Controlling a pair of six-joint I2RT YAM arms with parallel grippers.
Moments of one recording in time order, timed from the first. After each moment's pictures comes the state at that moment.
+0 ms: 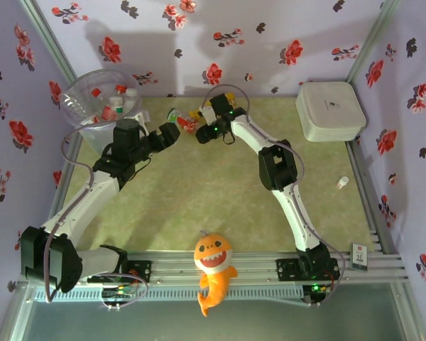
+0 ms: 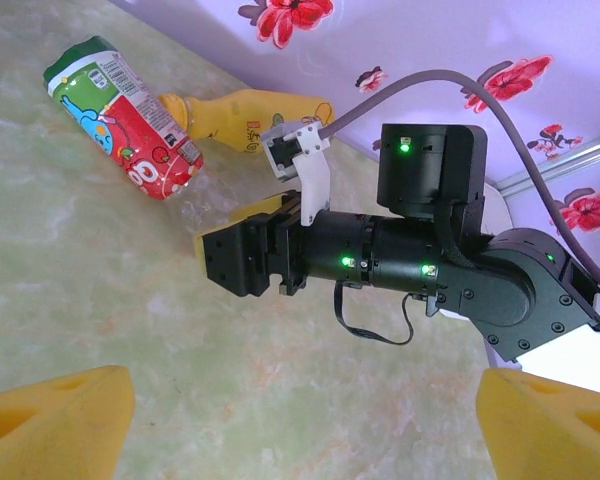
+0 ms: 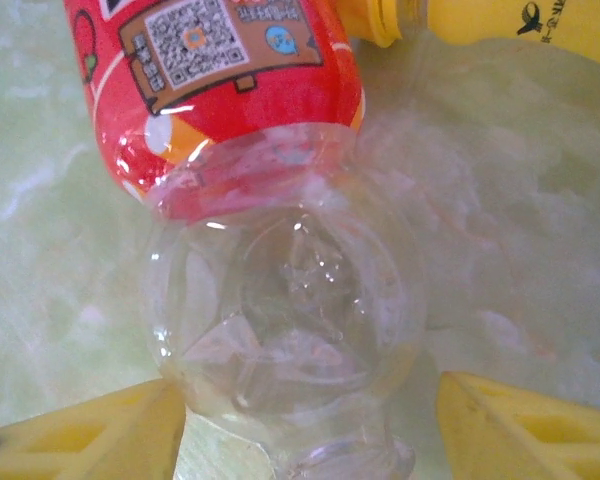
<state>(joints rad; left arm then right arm) -0.36 1.23 0.96 -0.15 0.20 -0.76 0.51 2.62 2.35 -0.72 -0.31 -0.10</state>
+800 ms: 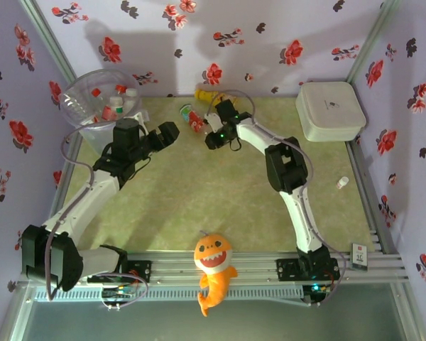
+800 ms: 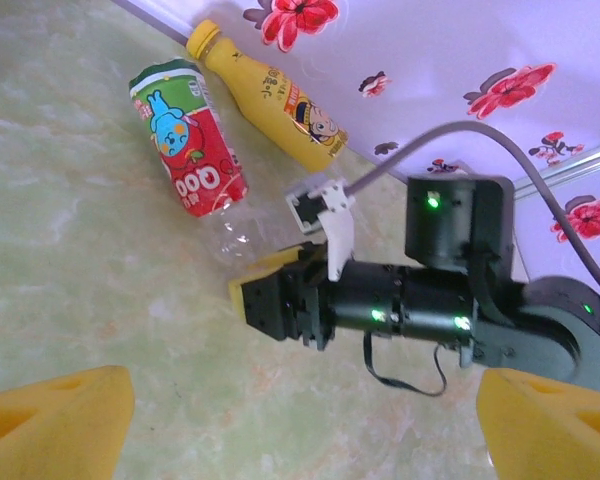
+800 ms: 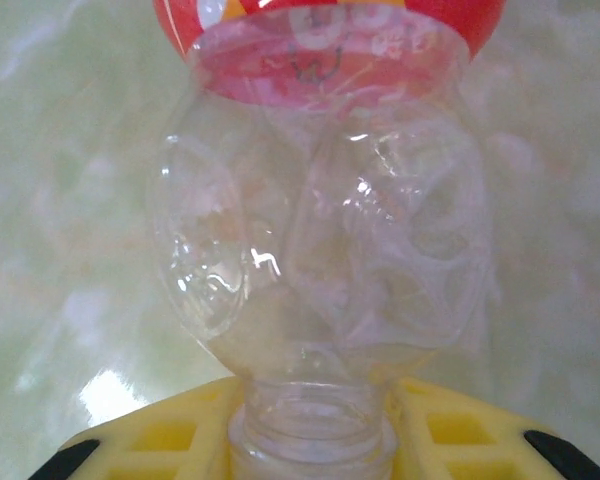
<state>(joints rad) -0.35 1.25 0.96 -0.13 0.21 -0.78 0.51 2.39 1.98 -0.63 -0.30 -0.12</state>
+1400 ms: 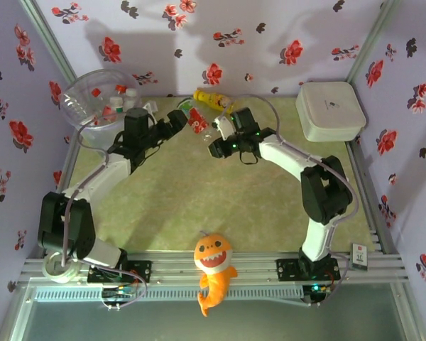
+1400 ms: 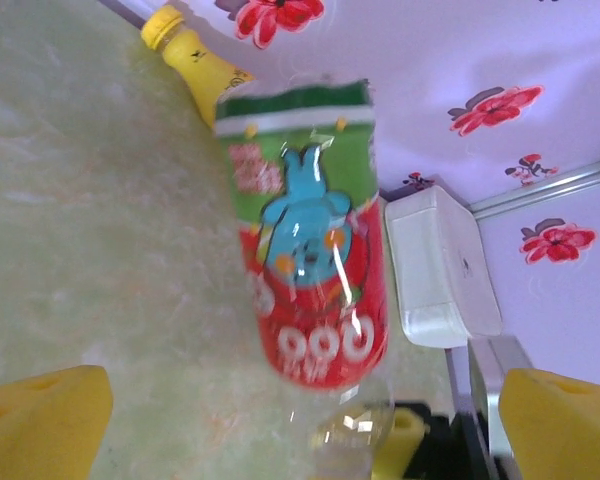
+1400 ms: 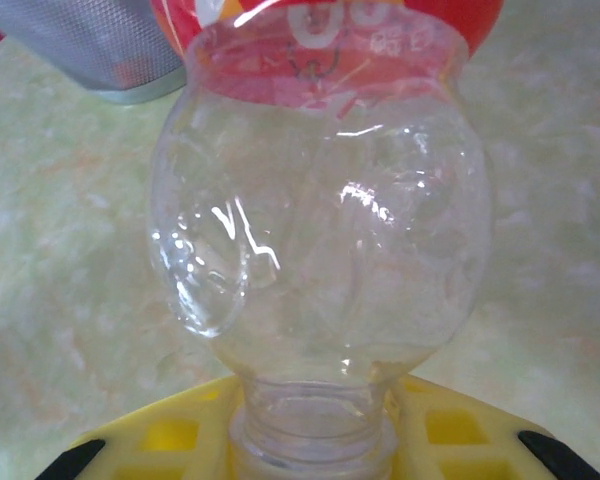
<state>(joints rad) -0.34 1.49 1.07 0.04 0.29 -0.86 0.55 1.83 1.37 -0.35 -0.44 -0.01</state>
